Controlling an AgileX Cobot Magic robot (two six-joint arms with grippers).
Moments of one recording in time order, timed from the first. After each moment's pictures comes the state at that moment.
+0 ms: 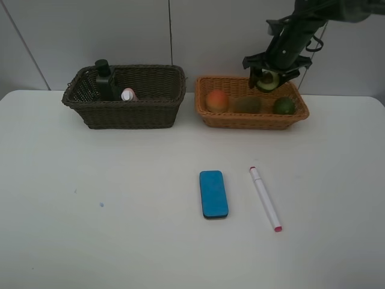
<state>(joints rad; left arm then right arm) 0.01 -0.01 -0.51 -0.16 1.07 0.19 0.20 2.28 -1.99 0.00 0.98 0.02</state>
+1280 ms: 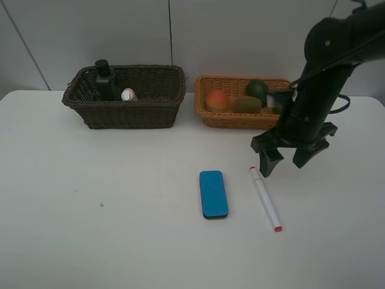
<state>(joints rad) 0.01 -0.01 -0.51 -0.16 1.07 0.19 0.39 1.78 -1.08 0.00 0.99 0.04</state>
